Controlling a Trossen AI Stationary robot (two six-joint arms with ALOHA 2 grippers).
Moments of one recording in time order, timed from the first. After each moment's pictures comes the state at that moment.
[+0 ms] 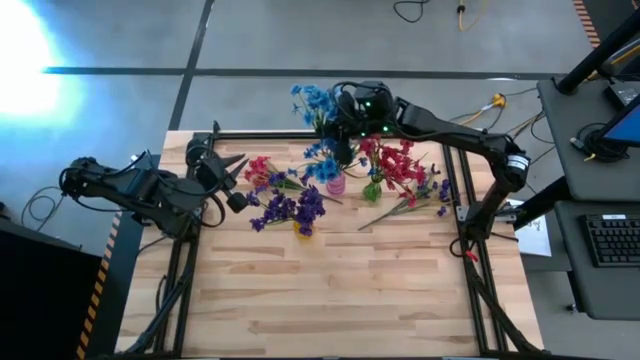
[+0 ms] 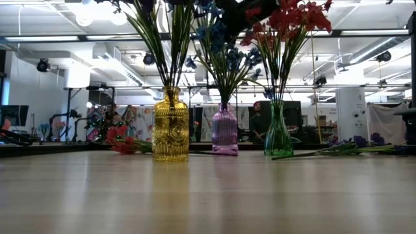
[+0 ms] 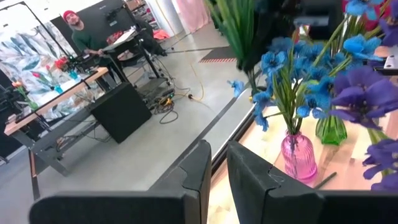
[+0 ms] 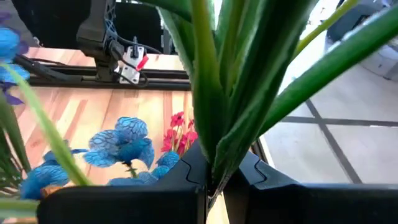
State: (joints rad) left arm -0.30 0.89 1.07 -0.66 -1.08 -0.07; right arm -0.46 1.69 1.60 -0.31 -0.31 -0.28
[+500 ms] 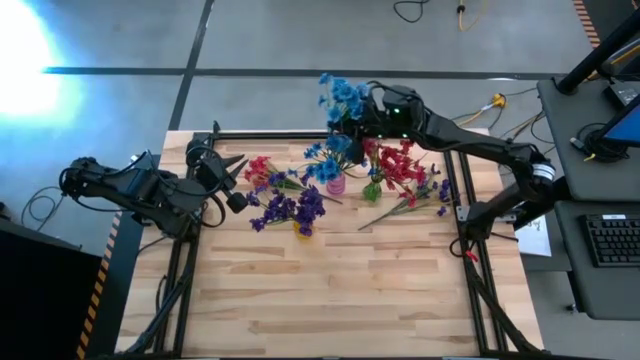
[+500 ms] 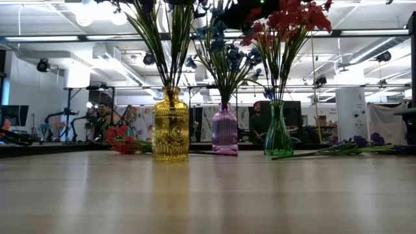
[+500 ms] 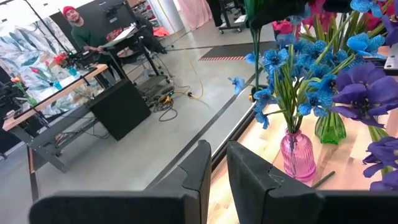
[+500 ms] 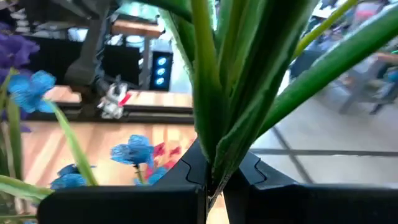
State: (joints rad) left arm -0.30 0.89 1.07 -0.68 -1.08 -0.10; right arm -0.46 1.49 1.37 -0.07 -0.24 -0.26
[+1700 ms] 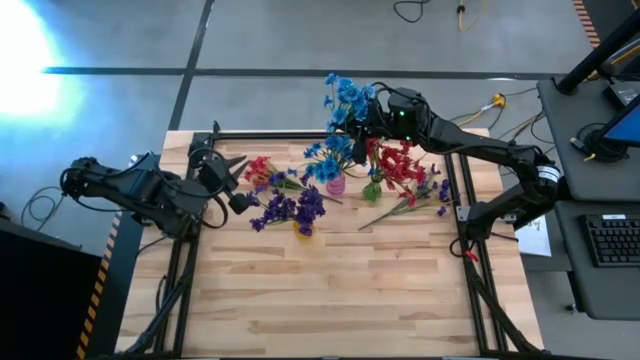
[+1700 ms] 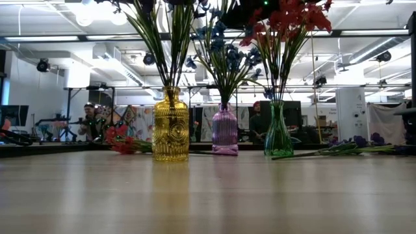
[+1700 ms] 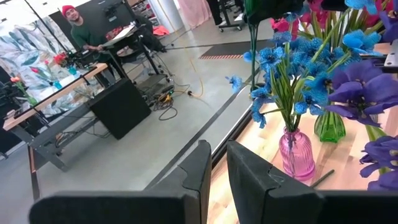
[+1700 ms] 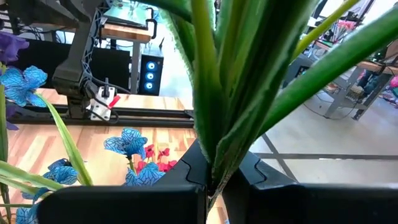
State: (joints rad) left arm -0.30 0.90 1.07 -0.67 -1.08 -0.10; right arm -0.46 1.46 1.31 -0.02 -0.21 -0.27
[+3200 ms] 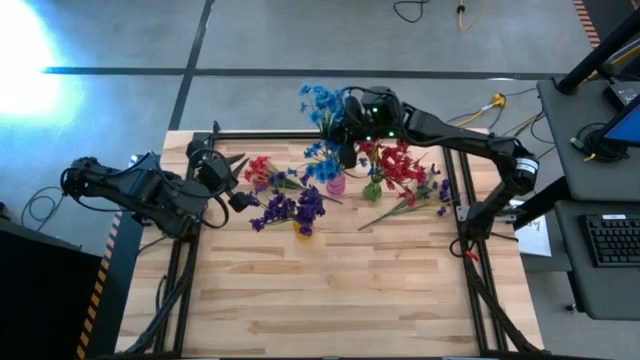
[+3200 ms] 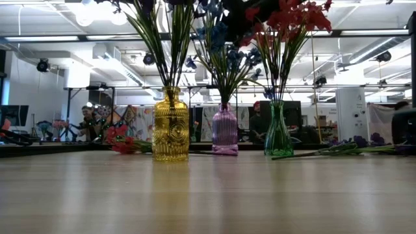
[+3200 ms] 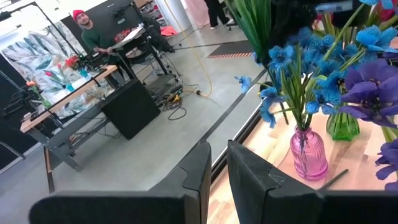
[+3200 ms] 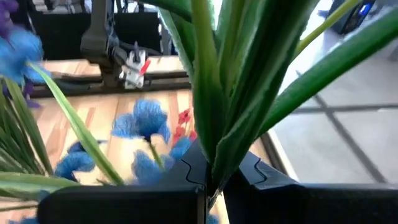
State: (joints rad) left arm -0.30 0.92 1.08 -0.70 -1.12 -0.09; right arm -0.45 1.63 1.49 -0.27 -0.30 -0.18
